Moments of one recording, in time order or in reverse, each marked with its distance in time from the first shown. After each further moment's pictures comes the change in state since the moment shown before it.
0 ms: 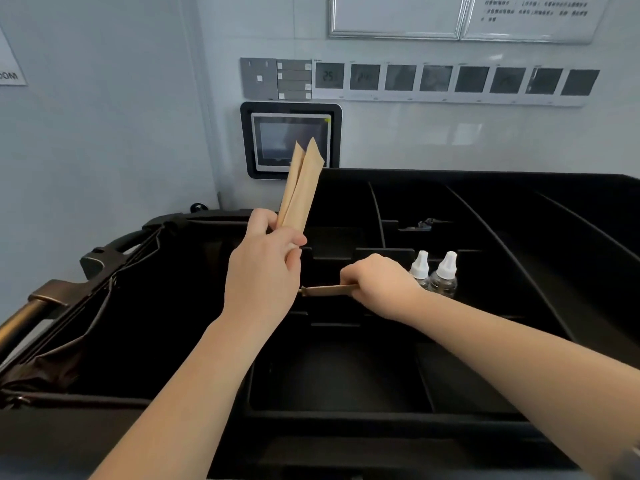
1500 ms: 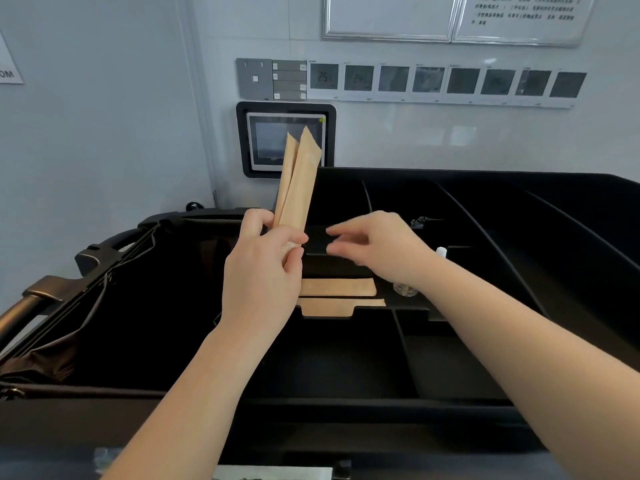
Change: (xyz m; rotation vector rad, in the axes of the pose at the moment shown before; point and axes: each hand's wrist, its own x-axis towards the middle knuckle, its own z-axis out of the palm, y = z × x) left_hand -0.017 0.016 -0.009 -0.069 0.066 -0.007; right_hand -0.024 -0.011 -0.052 0.485 0.165 -0.022
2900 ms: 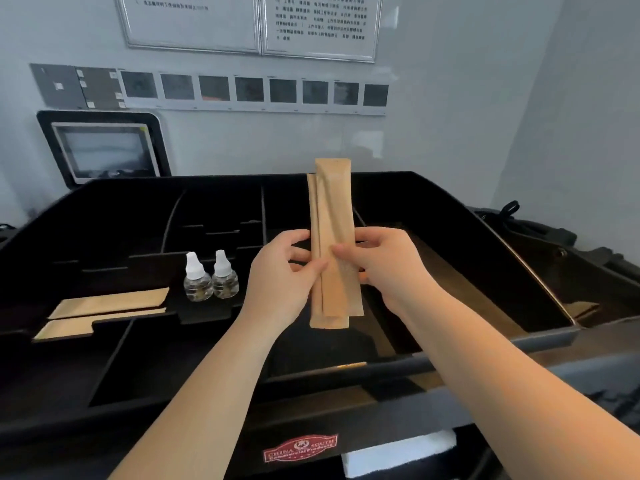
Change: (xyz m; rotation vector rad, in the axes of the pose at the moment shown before) left_hand -0.047 0.285 0.179 -0.597 -0.376 -0.149; right_hand -0.184 0.201 -0.175 0.581 0.440 0.443
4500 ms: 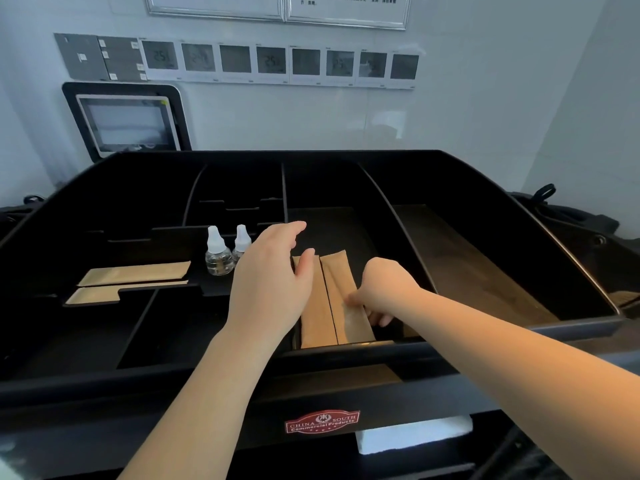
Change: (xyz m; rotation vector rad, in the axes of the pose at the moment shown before) left_hand -0.028 -0.027 -0.020 0.445 0.212 0.176; right_hand 0.031 0.070 0.036 -0.897 -0.295 0.233
